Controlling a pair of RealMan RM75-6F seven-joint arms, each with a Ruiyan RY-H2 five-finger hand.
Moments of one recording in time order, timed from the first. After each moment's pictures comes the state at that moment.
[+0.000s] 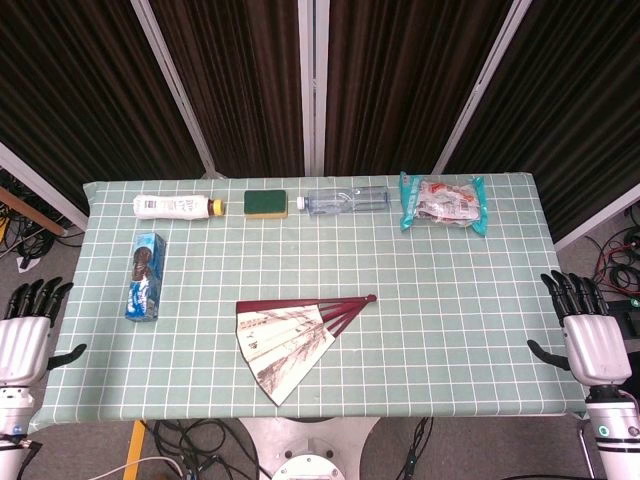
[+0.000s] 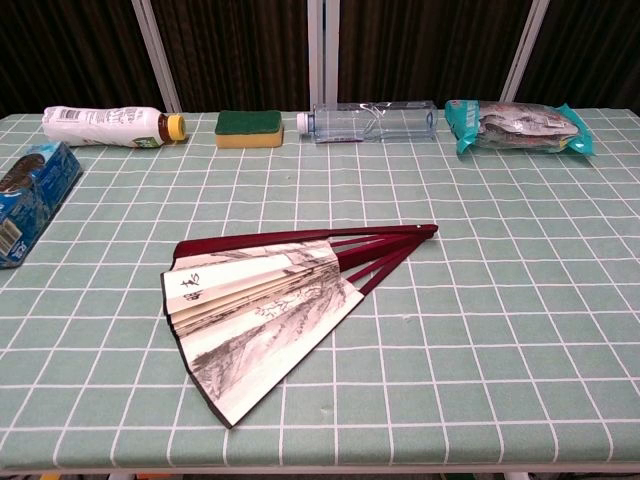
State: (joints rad) left arm -0.10 -1.16 -0.07 -1.64 1.40 1.47 0.18; right arm 0.13 -1.08 0.09 -1.65 -1.47 1.43 -0.11
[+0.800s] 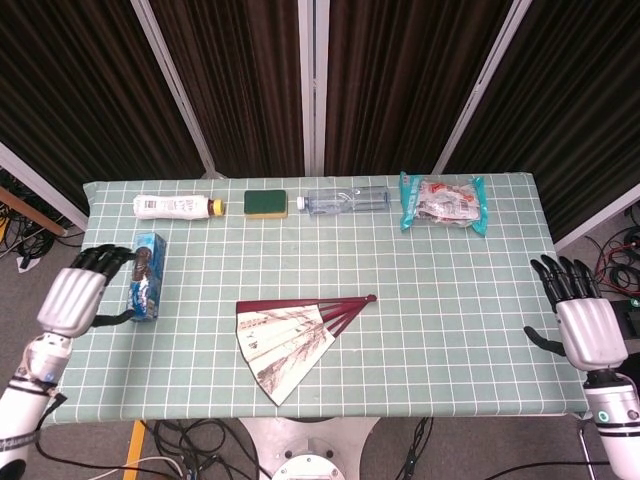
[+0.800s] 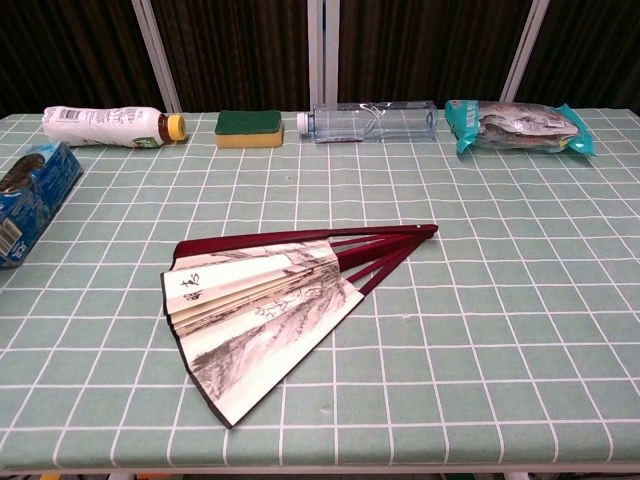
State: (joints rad) left arm -0.35 -1.09 -0.15 -1.66 1.48 1.21 0.00; right arm 0.19 -1.04 0.11 -1.65 -1.51 1.39 -0.10
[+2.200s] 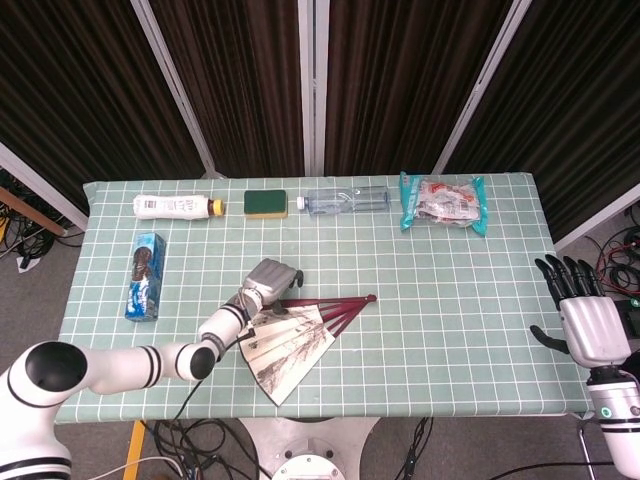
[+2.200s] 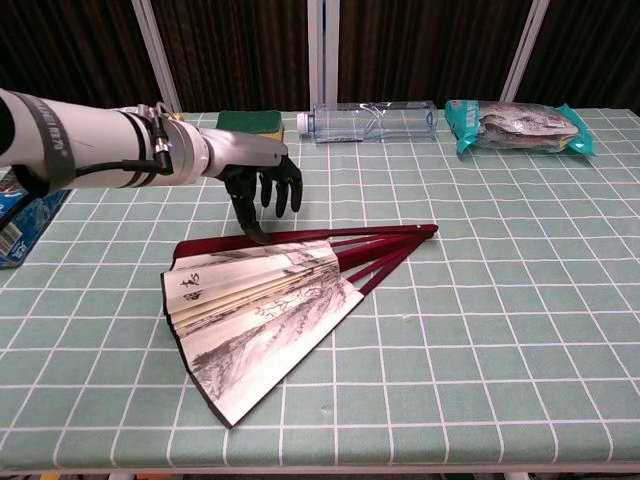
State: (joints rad) left arm -1.17 -1.65 -0.11 -1.31 0.55 0.61 0.47; right arm 0.21 -1.03 0.10 -1.64 -1.46 1.36 -0.08
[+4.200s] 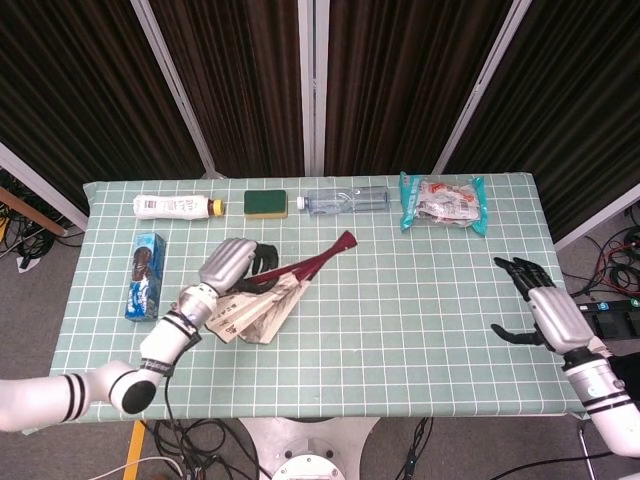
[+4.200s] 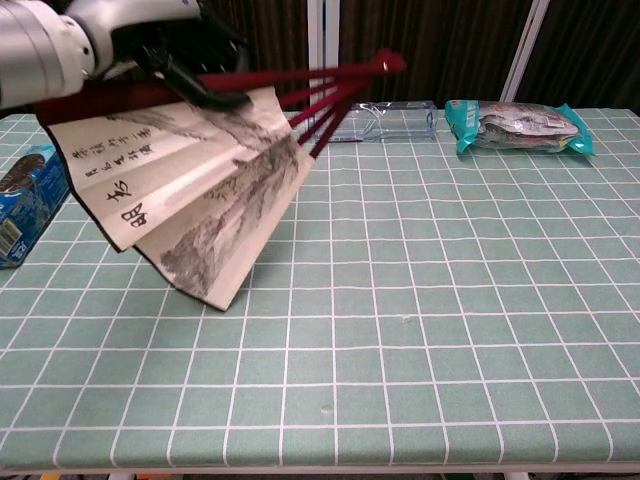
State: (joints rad) left arm -0.87 -1.37 -0.21 -1.68 1.07 0.97 -0.14; right arm 0.33 -0.97 0.10 -1.67 -1.53 1.13 0.41
